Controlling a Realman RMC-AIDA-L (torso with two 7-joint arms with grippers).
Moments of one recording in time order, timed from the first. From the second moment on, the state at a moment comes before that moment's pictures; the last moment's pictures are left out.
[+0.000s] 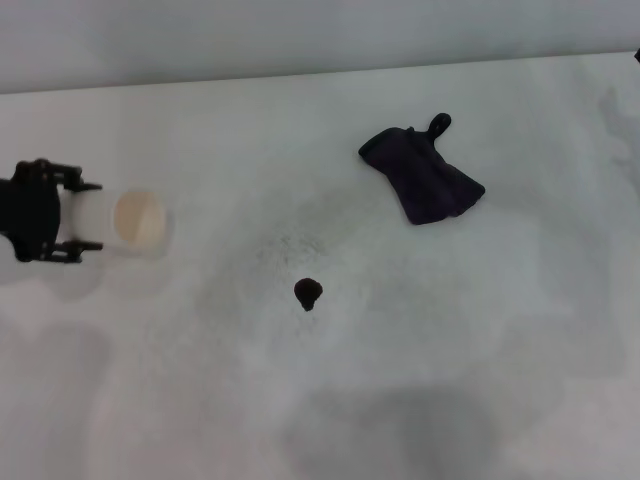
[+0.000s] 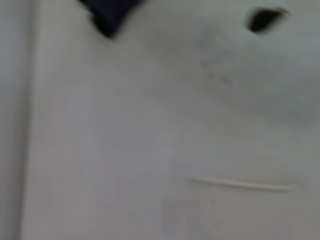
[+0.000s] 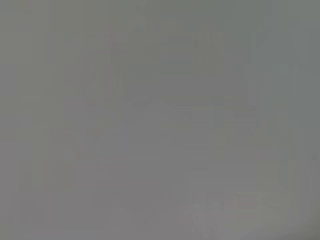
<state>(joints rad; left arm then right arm) -1.03 -2.05 2.85 -0.67 0.17 1.30 -0.44 0.62 2.01 -0.32 -0.07 2.40 0.71 -2.73</state>
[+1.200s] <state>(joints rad) -0.53 -2.08 2.84 0.09 -1.19 1.11 -0.37 0.59 2.02 -0.44 -0.07 2.39 0.86 -2.73</state>
